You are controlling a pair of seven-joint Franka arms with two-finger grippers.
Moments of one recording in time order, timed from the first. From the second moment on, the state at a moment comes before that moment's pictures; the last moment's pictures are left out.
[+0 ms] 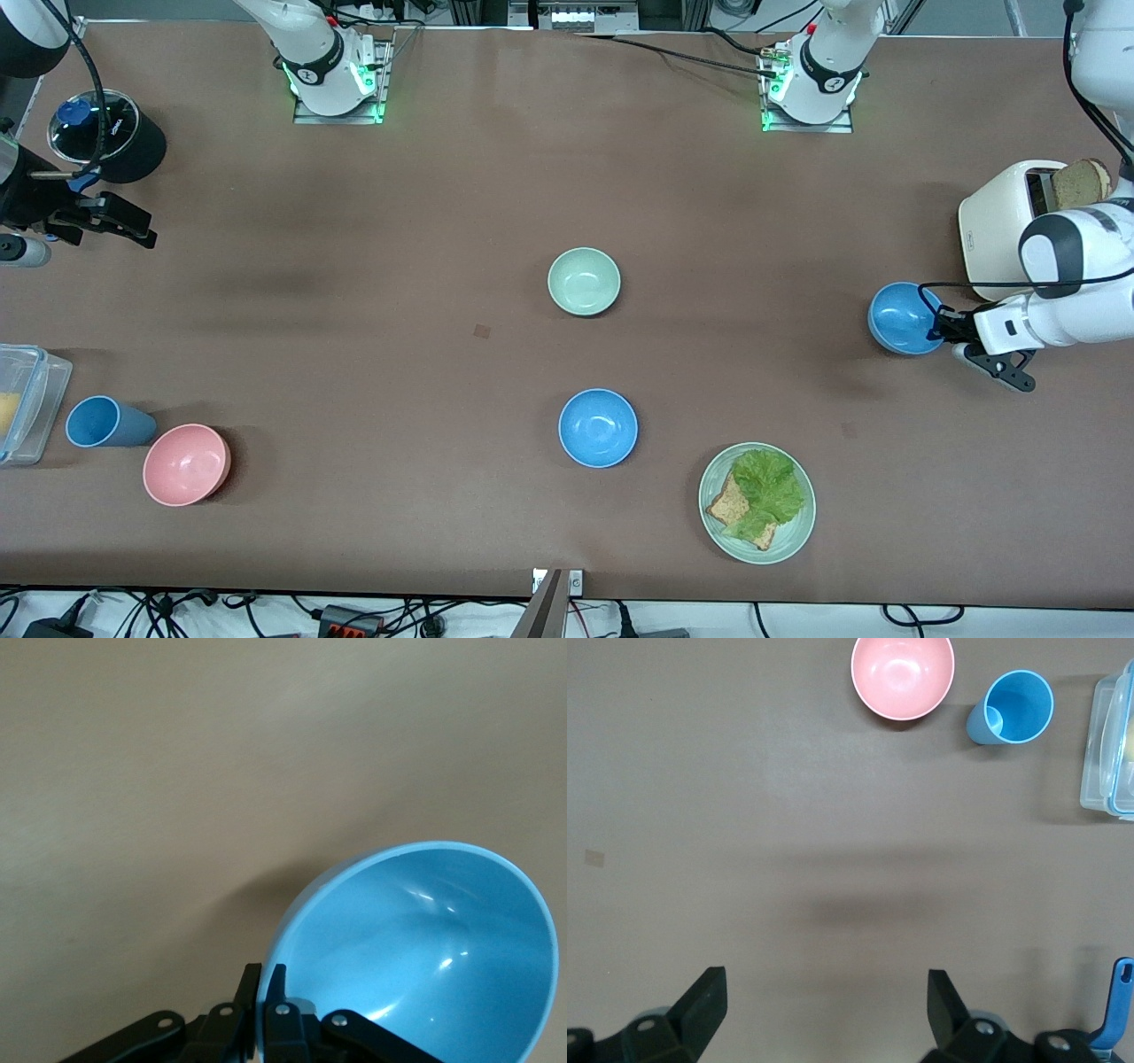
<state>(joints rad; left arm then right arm) 0.50 0.48 -0.27 -1.87 -0.02 2.13 0.71 -0.02 0.02 -0.03 -1.70 -0.03 1.70 -0.02</state>
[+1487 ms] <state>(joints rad) 0.24 0.40 -0.87 -2.05 -0.06 2.43 -0.96 -0.02 0.02 -0.03 -1.70 -0.02 1.70 -0.02</state>
